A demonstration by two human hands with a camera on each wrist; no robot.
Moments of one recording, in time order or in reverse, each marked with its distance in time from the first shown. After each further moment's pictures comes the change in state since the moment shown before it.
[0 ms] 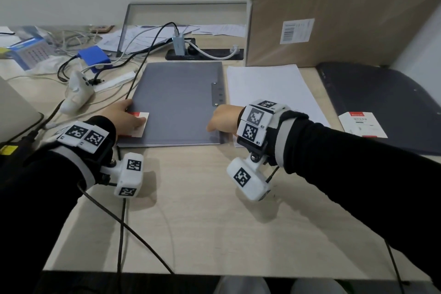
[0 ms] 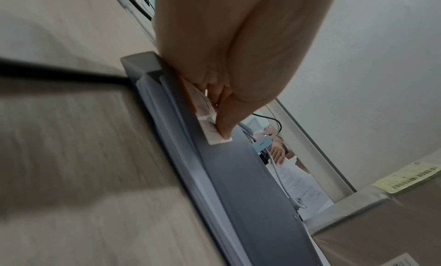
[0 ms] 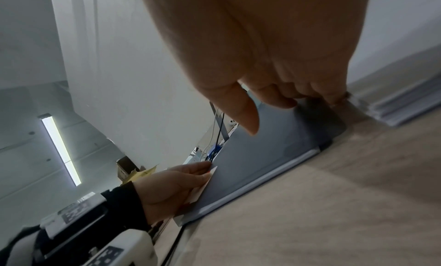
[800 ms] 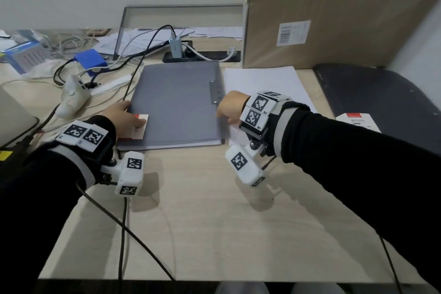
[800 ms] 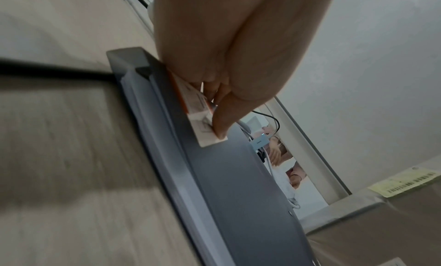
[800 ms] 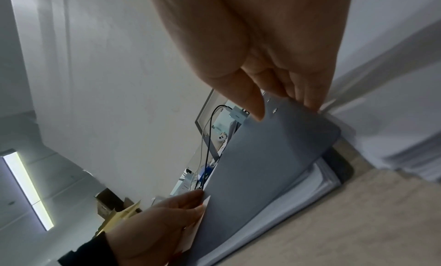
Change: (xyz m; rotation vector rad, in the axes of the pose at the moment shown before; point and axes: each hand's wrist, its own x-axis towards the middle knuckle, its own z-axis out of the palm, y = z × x) left_hand 0.012 0.004 0.003 -0.032 0.000 -0.030; right_hand 0.021 0.014 -0.019 0.418 0.133 0.082
